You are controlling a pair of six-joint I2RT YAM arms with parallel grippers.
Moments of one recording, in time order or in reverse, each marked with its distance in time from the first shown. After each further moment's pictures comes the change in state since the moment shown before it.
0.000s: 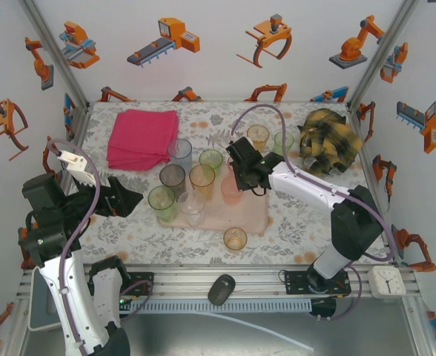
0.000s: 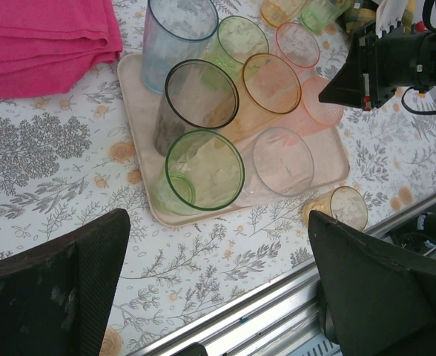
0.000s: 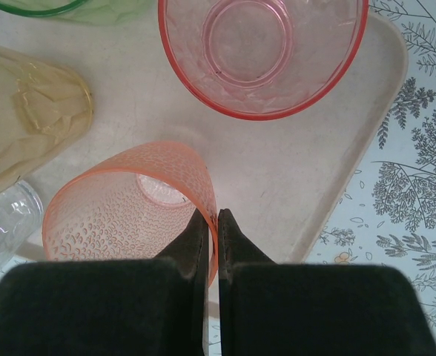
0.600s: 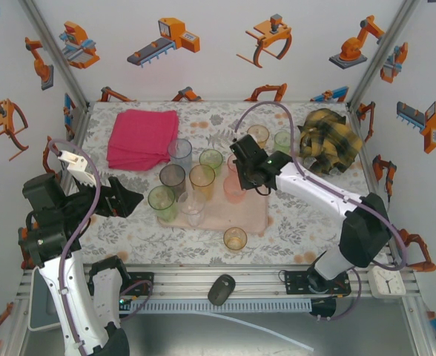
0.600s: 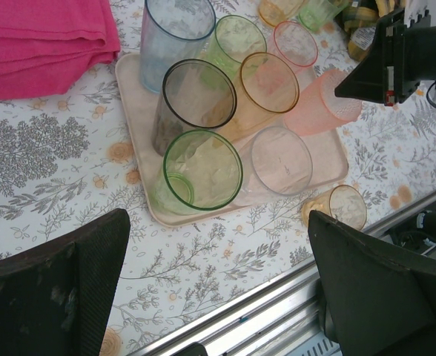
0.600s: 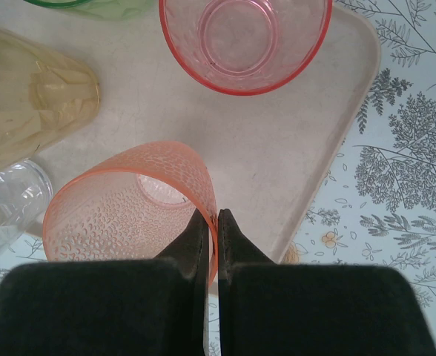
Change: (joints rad) left arm -0.006 -0.002 0.000 0.000 0.000 0.000; right arm 0.005 -0.068 0.023 -0.071 0.010 -0.001
